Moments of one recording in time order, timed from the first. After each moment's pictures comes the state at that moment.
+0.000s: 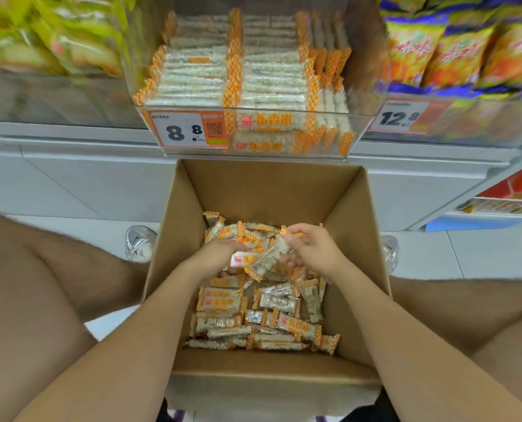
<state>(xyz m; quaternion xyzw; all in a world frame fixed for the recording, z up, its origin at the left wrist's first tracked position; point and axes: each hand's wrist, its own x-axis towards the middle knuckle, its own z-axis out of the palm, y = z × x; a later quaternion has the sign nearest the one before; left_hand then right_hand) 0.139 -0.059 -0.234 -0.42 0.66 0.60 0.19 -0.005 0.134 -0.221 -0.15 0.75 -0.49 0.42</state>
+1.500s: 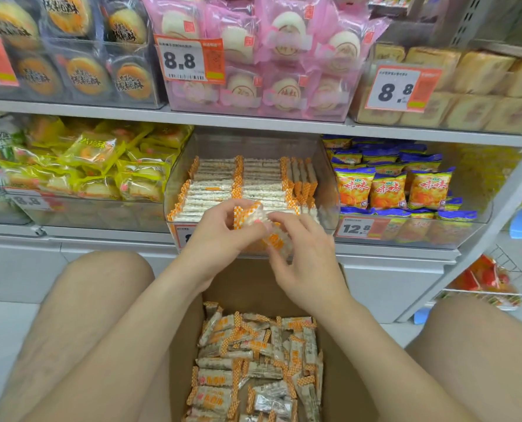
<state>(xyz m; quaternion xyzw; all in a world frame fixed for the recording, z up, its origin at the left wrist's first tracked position) 0.102 -0.055 0.022 -0.21 0.72 0.63 -0.20 0.012 0.098 0.000 -0.44 0.82 -0.35 -0.10</state>
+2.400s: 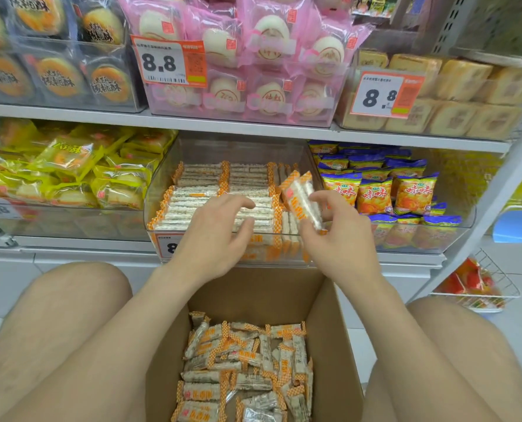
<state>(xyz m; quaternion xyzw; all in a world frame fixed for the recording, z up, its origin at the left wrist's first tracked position) 0.068 -0.070 0.010 -0.12 0.93 0.22 -0.27 -0.039 0.123 0.039 -0.30 0.86 -0.40 -0.09</state>
